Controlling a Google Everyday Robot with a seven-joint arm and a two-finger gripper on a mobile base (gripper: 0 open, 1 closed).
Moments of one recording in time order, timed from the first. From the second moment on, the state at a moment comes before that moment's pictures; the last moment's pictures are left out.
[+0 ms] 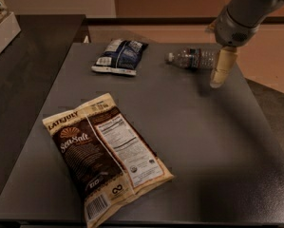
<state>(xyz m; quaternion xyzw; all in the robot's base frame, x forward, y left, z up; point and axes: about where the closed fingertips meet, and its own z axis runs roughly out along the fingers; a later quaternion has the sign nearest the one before) 0.627 -0.209 0.901 -0.67 0.72 -0.04 0.18</state>
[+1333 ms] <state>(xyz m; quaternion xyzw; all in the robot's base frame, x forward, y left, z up) 0.698 -0.183 0.848 -0.72 0.68 -0.04 0.10</state>
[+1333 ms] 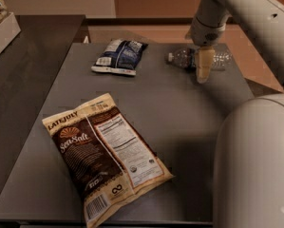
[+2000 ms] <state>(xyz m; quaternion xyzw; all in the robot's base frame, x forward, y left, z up) 0.705 -0.183 0.840 -0.73 0.68 -0.04 0.09</state>
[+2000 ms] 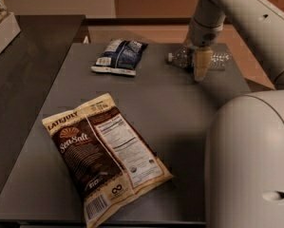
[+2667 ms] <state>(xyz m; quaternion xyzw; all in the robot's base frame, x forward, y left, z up) 0.706 -0.183 0.841 -0.73 0.67 -0.04 0.09</state>
